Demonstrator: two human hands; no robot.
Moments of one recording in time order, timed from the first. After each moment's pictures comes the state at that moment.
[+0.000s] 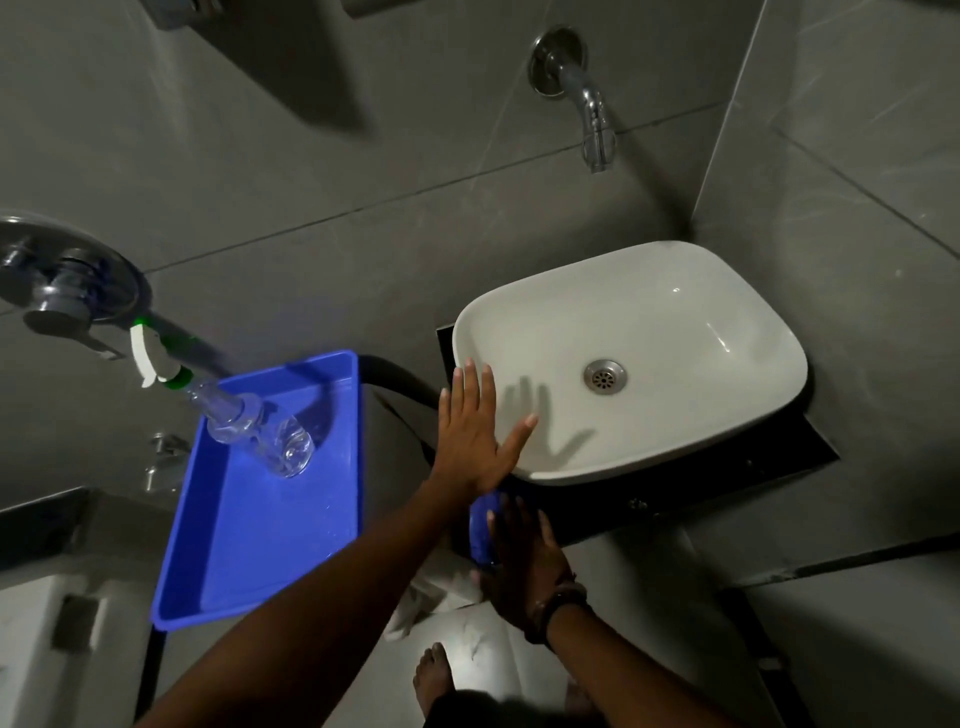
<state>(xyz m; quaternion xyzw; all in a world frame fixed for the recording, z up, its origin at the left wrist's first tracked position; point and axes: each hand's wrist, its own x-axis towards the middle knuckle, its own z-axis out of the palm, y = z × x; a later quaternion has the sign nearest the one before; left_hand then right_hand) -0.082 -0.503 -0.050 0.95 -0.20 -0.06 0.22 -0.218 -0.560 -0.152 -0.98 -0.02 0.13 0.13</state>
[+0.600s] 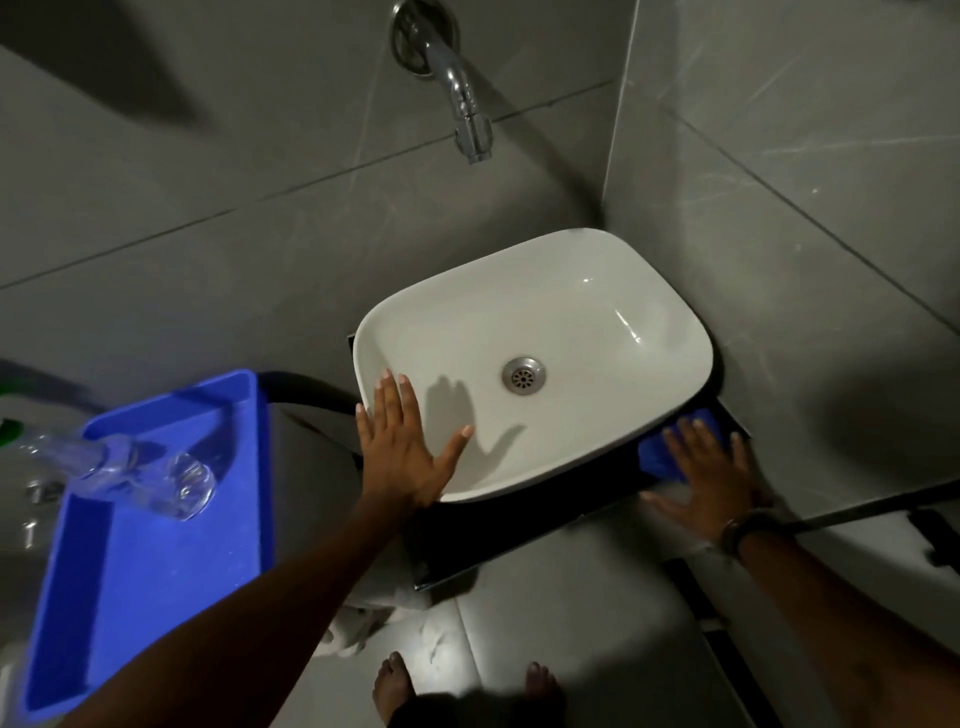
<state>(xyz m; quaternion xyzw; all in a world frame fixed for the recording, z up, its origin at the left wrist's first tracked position) -0.065 -0.533 -0.096 0.98 -0.16 -0.01 0.13 -0.237 -0.885 -0.173 -0.98 0.17 0.10 0.06</state>
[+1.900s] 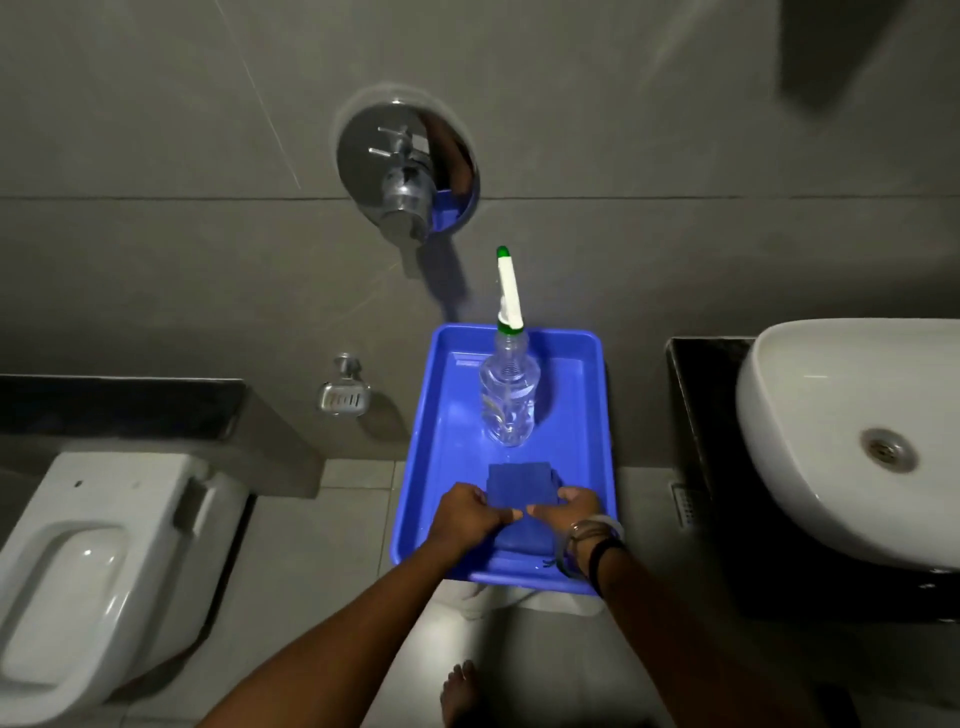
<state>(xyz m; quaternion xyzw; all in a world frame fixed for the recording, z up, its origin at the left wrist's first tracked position) -0.074 -0.115 -0.117 0.84 0.17 -0.26 0.45 -0.075 -0.278 -0.109 -0.77 0.29 0.22 0.52</state>
